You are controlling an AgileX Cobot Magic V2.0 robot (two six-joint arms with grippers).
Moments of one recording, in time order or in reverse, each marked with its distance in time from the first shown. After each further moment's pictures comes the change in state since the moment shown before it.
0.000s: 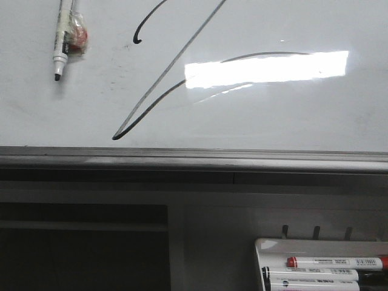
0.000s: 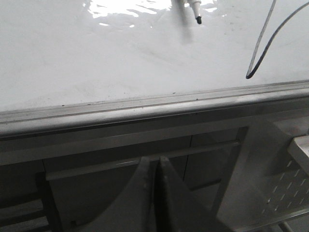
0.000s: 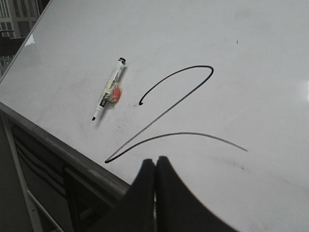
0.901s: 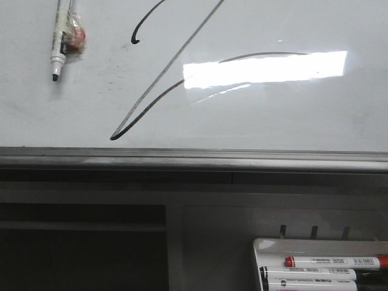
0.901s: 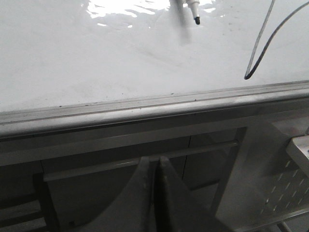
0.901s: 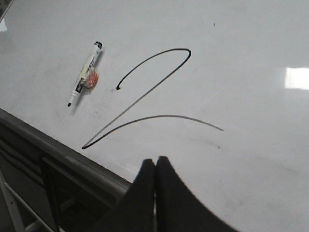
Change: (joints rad) left arm 0.000 0.000 0.000 -0.002 0.000 0.000; right arm 0.000 -0.002 0.046 -0.040 -0.071 0.044
